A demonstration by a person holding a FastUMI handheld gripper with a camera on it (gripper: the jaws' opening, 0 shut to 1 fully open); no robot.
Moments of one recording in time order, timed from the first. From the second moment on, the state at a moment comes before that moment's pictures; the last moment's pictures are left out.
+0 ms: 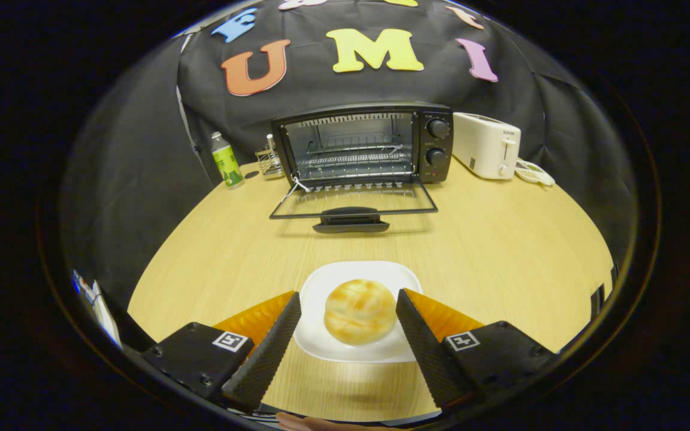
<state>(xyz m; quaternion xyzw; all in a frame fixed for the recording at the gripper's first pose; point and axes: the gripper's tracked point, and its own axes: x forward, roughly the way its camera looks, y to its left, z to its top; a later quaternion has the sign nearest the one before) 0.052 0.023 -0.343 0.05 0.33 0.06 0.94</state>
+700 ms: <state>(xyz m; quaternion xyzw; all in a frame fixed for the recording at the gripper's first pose) 0.055 0.013 -0.383 0.07 0.35 0.04 0.93</state>
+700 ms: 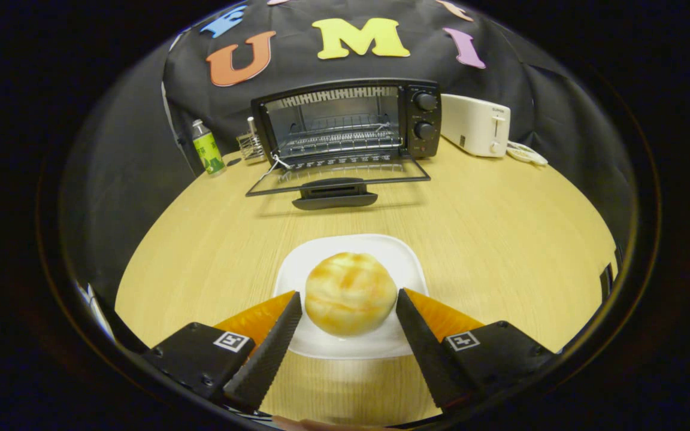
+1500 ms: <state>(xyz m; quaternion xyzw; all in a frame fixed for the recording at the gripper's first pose) 0.092 0.026 -0.271 0.20 0.19 0.09 0.96</state>
